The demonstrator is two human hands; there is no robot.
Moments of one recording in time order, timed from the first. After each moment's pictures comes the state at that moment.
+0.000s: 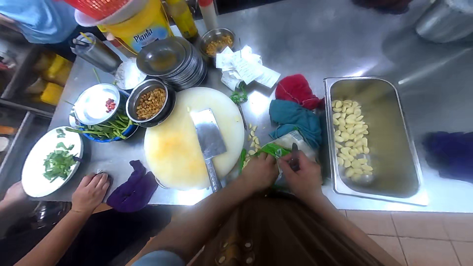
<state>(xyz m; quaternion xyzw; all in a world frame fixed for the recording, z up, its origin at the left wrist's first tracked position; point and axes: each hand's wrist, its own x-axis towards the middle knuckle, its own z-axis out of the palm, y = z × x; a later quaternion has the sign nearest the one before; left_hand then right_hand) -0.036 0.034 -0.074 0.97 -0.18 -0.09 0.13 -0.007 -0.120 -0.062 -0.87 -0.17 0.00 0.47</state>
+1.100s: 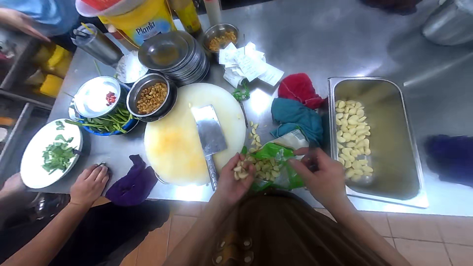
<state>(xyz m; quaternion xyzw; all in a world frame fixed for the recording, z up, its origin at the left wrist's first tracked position) -0.087 0.073 -0.038 0.13 0.37 -0.06 0.92 0.005 -0.143 -0.027 -0.84 -0.21 0.00 0.50</state>
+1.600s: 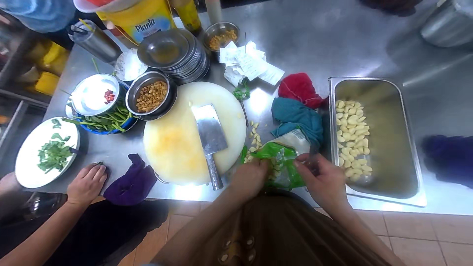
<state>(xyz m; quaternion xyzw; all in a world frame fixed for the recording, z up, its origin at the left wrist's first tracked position) -0.066 0.048 -0.048 0.95 0.00 -0.18 0.24 -0.007 -0.150 -0.035 -0.85 -0.17 0.04 0.50</state>
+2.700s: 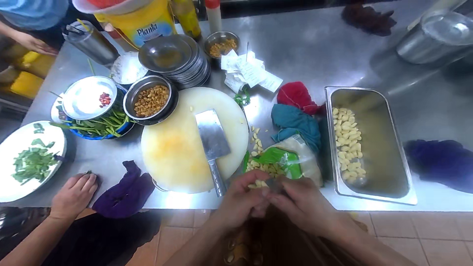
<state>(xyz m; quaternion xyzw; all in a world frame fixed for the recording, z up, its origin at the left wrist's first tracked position) -0.117 0.086 0.006 0.41 0.01 -0.12 0.90 -0.030 -0.097 0.022 -0.76 -0.45 0.11 0.45</state>
